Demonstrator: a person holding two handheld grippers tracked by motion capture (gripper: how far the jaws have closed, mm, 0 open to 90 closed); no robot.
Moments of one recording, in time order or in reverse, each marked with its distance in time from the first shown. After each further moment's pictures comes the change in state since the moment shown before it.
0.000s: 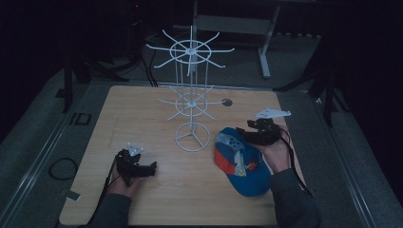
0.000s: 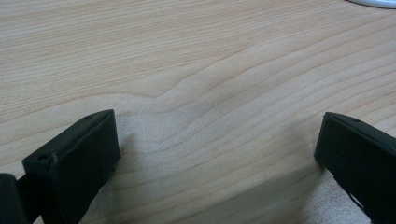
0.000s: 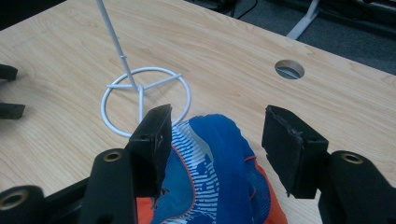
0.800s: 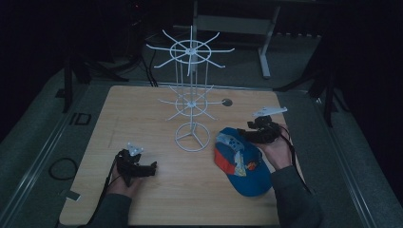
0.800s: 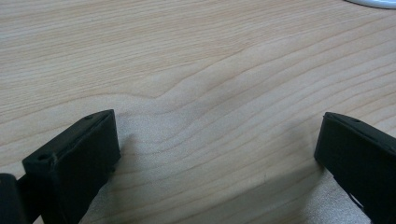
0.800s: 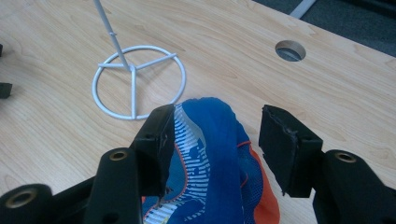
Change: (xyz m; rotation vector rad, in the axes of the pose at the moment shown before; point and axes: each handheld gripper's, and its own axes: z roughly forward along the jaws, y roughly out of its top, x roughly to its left) left arm 0.000 0.000 0.000 0.002 0.000 0.003; right arm -0.006 0.004 0.008 0.097 -0.002 -0.024
